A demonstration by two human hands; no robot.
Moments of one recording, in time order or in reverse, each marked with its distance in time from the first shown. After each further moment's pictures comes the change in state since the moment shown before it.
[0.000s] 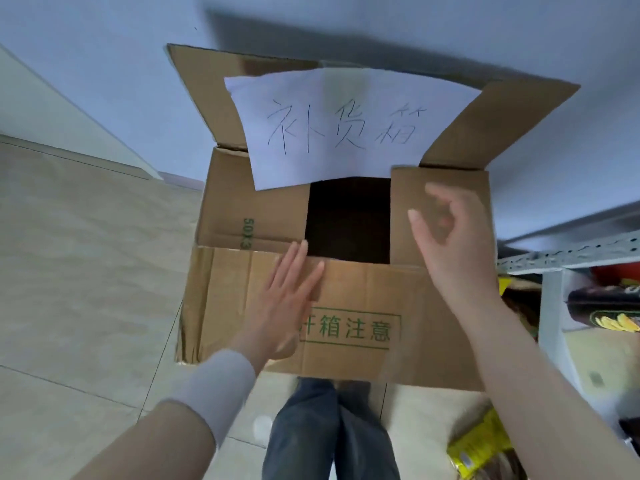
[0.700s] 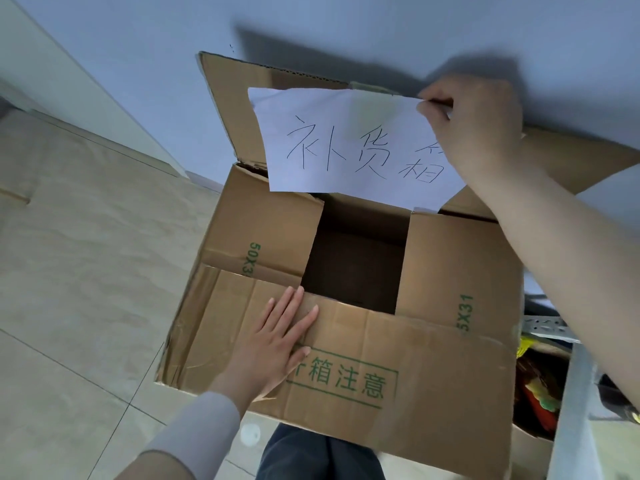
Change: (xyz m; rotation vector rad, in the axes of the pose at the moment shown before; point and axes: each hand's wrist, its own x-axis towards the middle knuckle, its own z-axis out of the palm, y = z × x) left_hand -0.006 -0.005 0.035 0.029 -0.035 -0.089; right_hand 0.195 -0.040 0.018 -0.281 -0.021 -0.469
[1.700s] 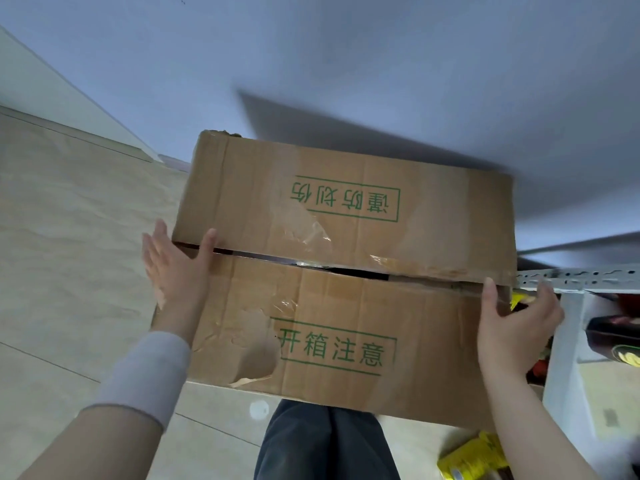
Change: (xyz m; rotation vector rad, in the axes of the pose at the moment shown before) left_hand 0.033 -0.070 -0.061 -0.656 0.401 -1.021; right_hand -0.273 0.069 0.043 0.065 0.213 1.064
